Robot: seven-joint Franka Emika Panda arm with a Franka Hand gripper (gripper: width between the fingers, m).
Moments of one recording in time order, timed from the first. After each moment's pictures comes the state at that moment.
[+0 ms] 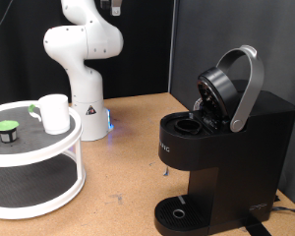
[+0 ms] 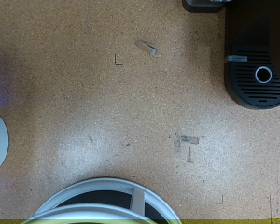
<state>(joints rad) -0.02 -0.78 0.01 -2.35 0.02 1.58 -0.78</state>
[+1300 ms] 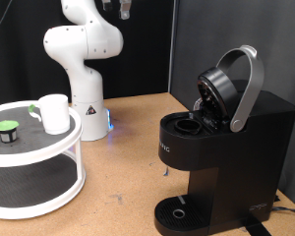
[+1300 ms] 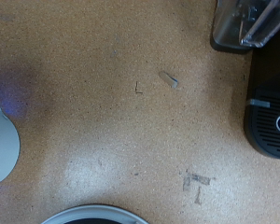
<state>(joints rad) -0.02 -0.76 0.01 -2.35 0.10 1.54 -0.93</state>
